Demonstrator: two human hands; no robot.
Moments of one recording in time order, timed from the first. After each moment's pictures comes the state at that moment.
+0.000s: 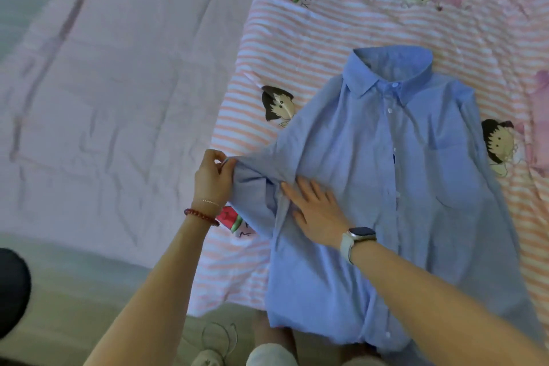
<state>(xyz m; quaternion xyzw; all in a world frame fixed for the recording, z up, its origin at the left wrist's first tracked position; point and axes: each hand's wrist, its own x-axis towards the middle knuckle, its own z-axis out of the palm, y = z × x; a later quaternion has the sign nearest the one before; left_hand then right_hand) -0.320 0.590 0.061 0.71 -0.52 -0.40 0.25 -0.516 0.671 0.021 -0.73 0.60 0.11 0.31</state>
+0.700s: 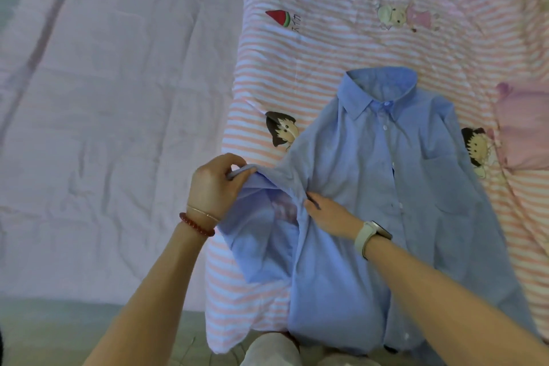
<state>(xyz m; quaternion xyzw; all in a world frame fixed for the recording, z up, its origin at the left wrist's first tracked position) -0.285 0.532 0.089 0.53 -0.74 -0.29 0.30 -0.496 0.618 0.046 -0.46 0.72 0.01 0.52</state>
